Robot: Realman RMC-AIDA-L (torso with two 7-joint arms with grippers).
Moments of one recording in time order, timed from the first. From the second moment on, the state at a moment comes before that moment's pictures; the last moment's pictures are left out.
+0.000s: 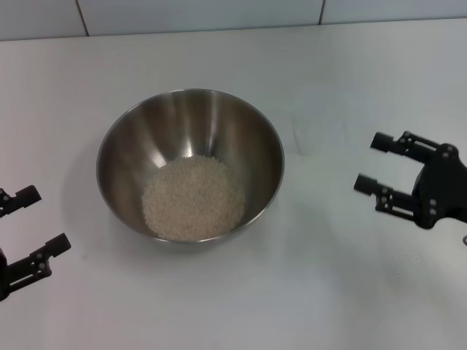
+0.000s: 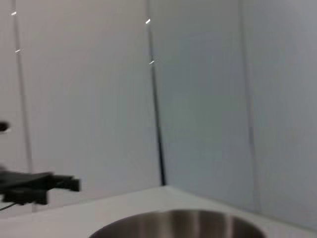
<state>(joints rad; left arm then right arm) -0.19 -1.98 0.52 0.48 1.83 1.87 -0.80 0.46 2.00 0.12 -0.31 -2.47 -1.84 0.73</state>
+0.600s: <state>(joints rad) -0.23 -1.97 0.52 0.48 1.89 1.87 -0.80 0.52 2.02 -0.01 -0.33 -2.47 -1.80 0.76</state>
